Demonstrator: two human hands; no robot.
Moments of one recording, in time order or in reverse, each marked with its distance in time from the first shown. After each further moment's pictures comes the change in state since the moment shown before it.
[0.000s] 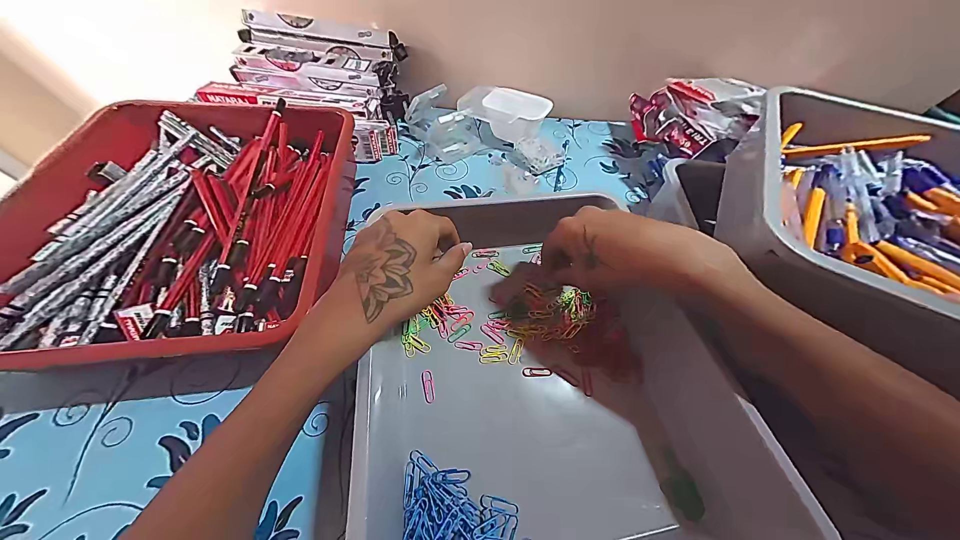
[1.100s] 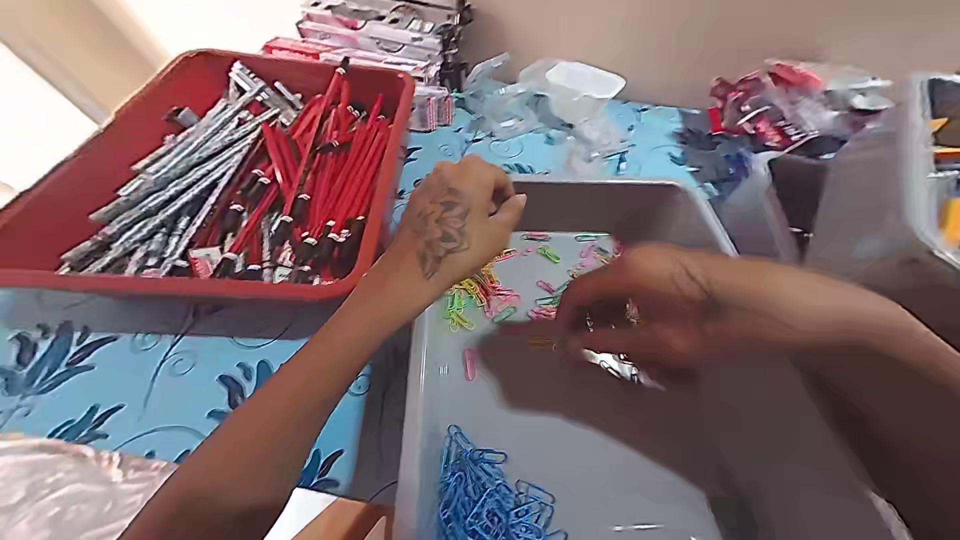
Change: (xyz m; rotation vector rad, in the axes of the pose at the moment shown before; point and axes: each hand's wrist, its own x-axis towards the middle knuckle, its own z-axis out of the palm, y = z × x) left_hand 0.000 0.001 -0.003 -0.123 0.152 -0.060; right_hand -0.025 -0.045 0.013 0.442 -0.023 -0.476
